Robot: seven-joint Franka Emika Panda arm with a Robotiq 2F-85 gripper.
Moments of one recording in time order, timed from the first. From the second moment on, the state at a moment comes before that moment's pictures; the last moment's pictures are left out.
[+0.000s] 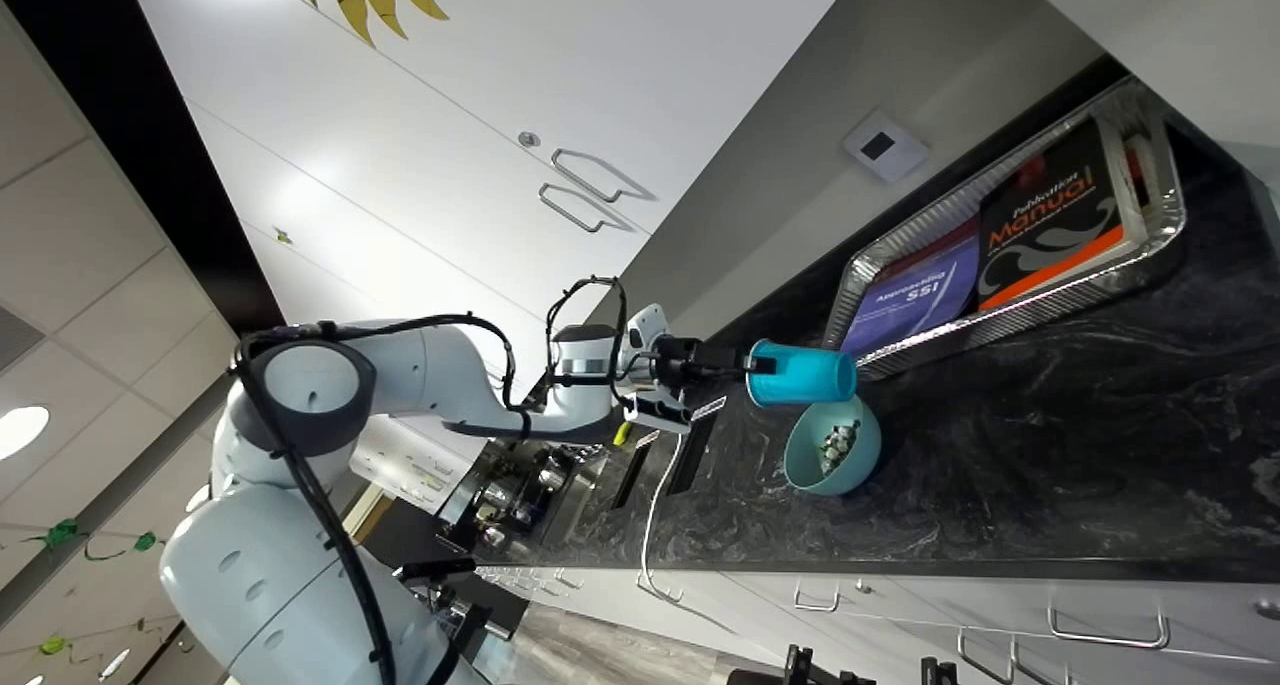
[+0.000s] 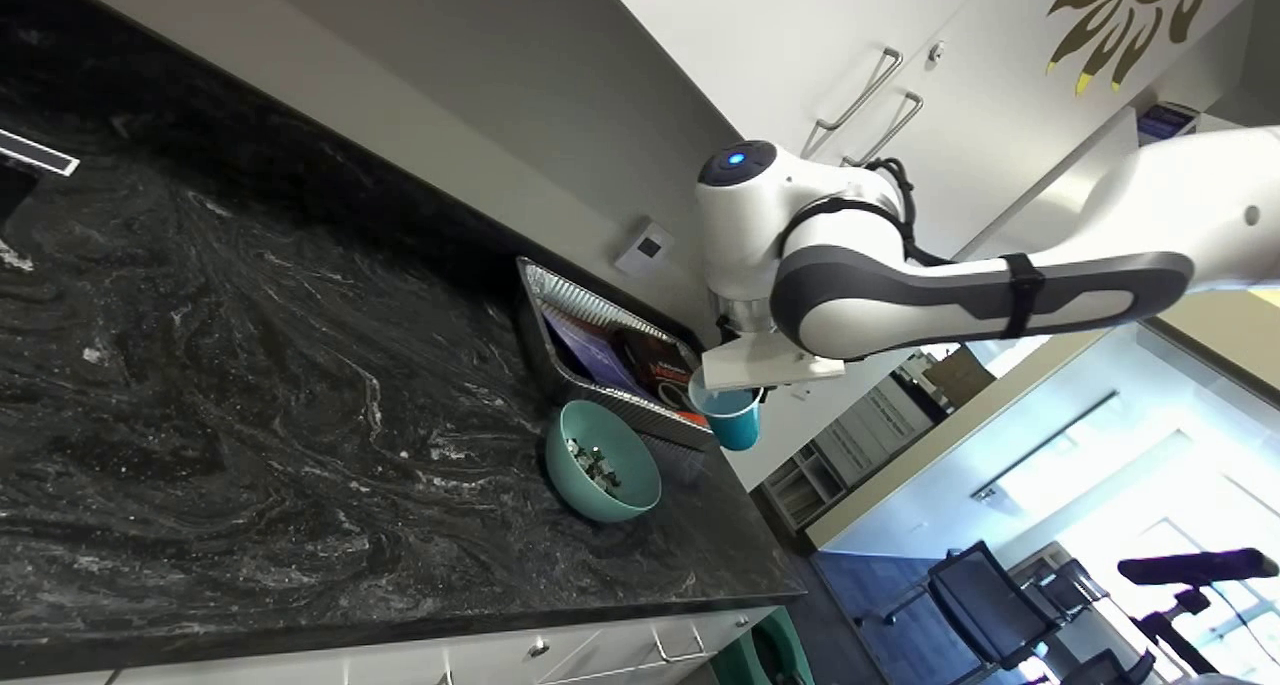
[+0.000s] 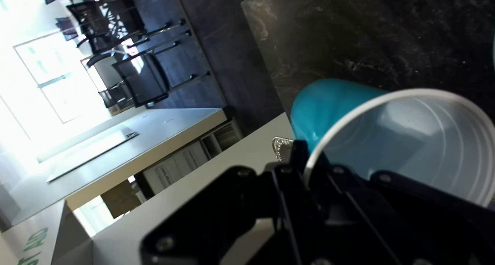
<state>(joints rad) 0.15 0.22 0.21 -2.13 -0.88 1.67 1.28</state>
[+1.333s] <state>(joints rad) 0.02 0.00 0.00 -2.42 -0.60 2.33 1.30</state>
